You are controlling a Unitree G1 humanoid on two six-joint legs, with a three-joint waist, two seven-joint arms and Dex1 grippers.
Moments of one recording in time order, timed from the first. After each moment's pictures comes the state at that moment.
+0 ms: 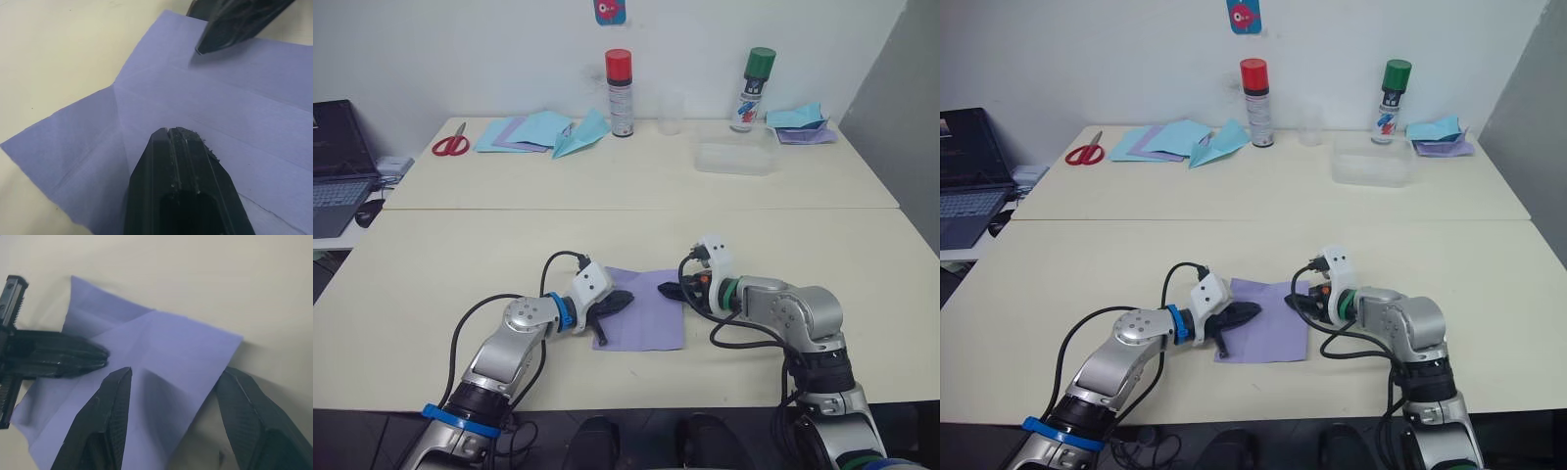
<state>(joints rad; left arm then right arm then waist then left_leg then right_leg) -0.26 0.50 -0.23 0.01 -0.15 0.27 -0.84 -0.49 -0.19 0.02 -0.14 0.42 1.23 0.43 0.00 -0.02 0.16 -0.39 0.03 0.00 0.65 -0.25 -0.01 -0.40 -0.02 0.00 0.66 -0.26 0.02</state>
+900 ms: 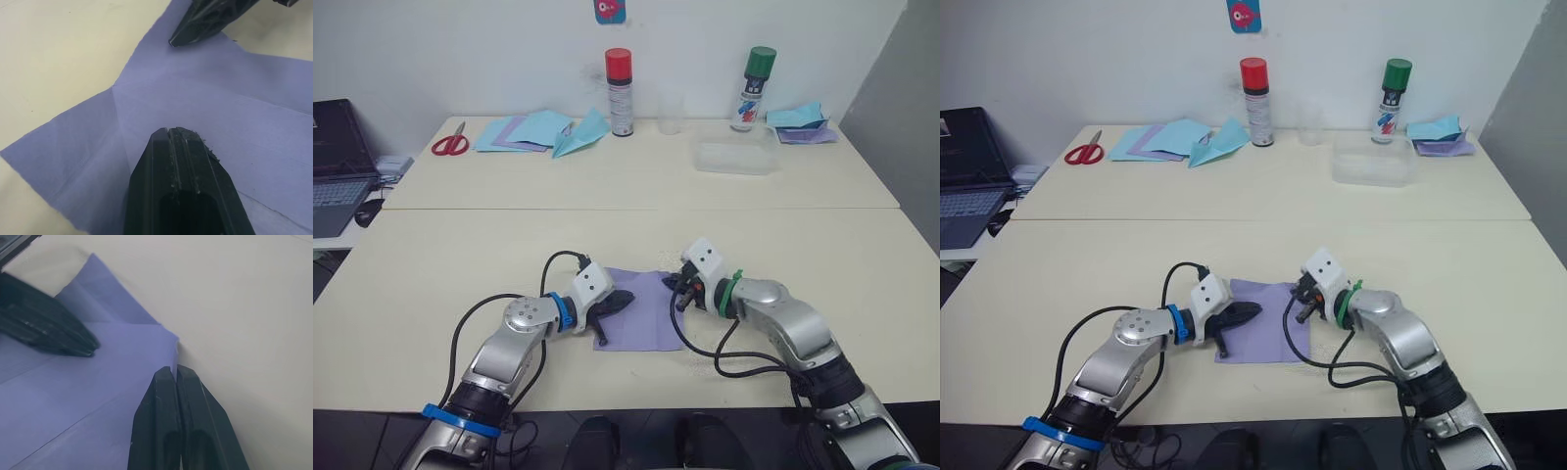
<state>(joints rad) -0.26 0.50 -0.23 0.02 -0.15 0.26 -0.84 -0.42 -0.36 0.32 -0.14 0.22 0.70 0.57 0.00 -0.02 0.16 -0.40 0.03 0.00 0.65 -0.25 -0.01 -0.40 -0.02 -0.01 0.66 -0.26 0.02</state>
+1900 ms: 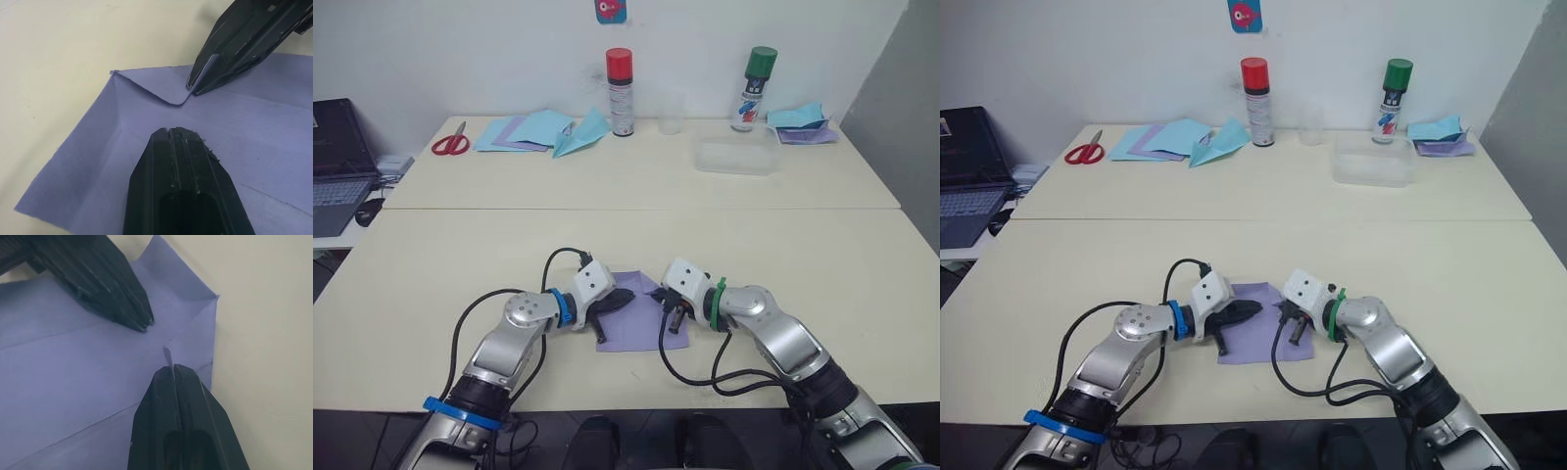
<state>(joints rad) -0.30 0.51 -0.23 0.06 -0.14 0.23 -0.89 -0.42 -0.37 0.45 -0.15 0.02 0.63 0.65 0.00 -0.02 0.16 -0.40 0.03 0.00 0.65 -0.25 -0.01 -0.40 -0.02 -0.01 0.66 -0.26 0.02</state>
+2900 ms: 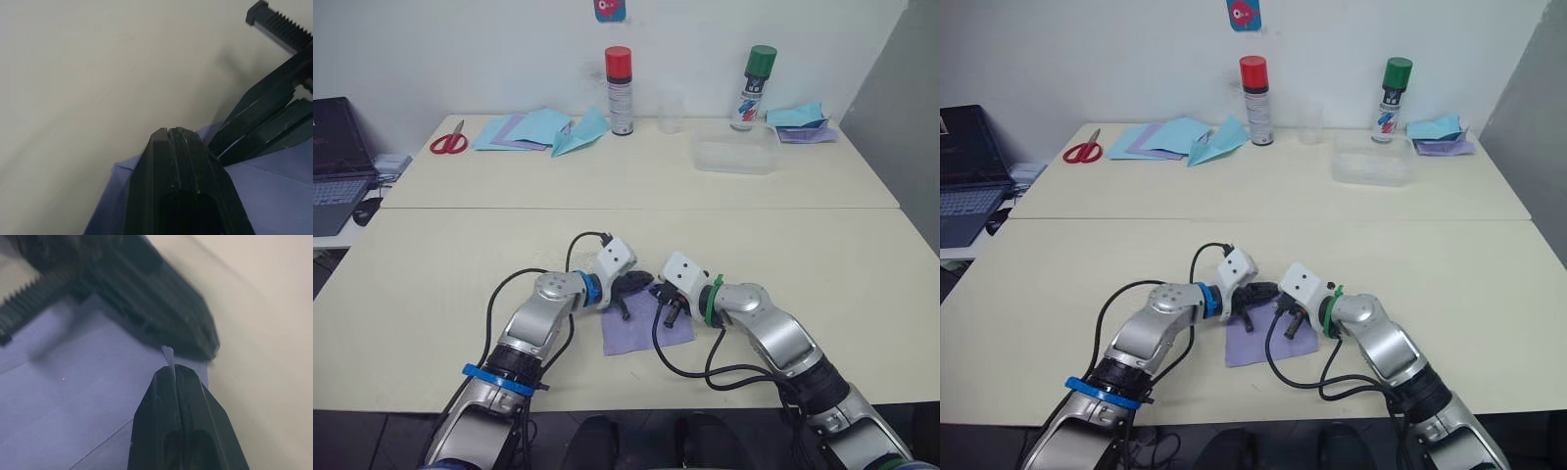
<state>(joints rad) -0.48 0.36 -0.27 0.20 -0.14 0.36 -0.82 -0.43 -0.34 0.44 -0.14 0.02 0.68 0.61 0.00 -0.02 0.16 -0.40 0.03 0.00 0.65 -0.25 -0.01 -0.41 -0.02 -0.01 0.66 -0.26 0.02</state>
